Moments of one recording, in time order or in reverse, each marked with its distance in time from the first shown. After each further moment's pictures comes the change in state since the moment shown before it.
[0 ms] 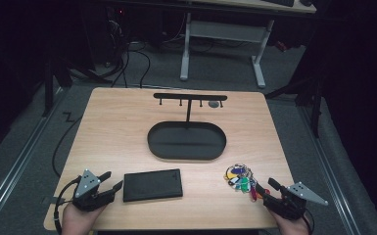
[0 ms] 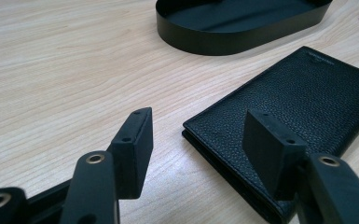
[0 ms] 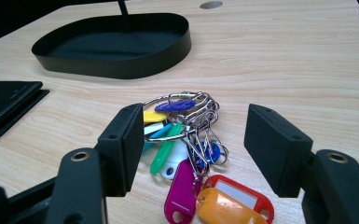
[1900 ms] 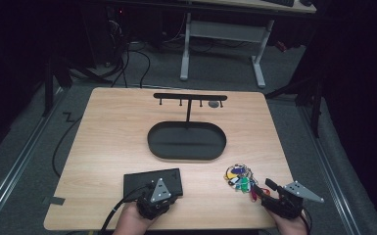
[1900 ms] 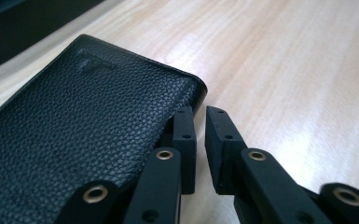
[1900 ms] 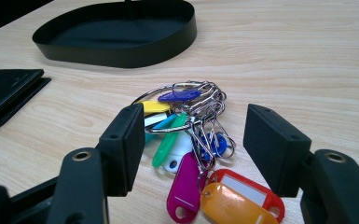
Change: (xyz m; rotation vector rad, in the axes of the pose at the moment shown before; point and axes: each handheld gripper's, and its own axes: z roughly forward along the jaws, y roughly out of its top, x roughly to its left) left arm -0.132 0.033 0.087 0.203 -0.307 0.214; right arm -0.001 -0.003 0.007 0.039 0.022 -0.003
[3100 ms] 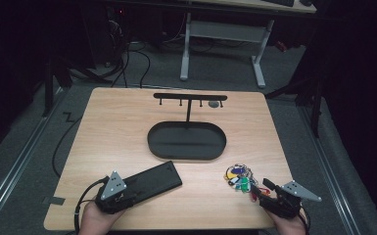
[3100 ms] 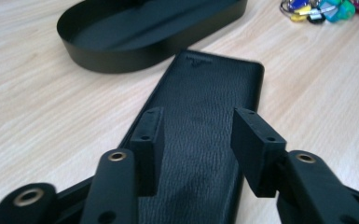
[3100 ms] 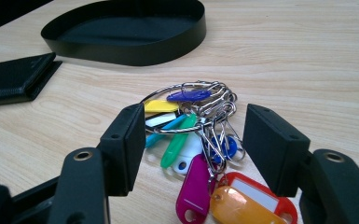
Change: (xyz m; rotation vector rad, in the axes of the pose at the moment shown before) left arm 0.053 -0.044 -0.084 -0.154 0.149 -0.066; right arm 0.004 0.001 0.003 0.009 0.026 -0.025
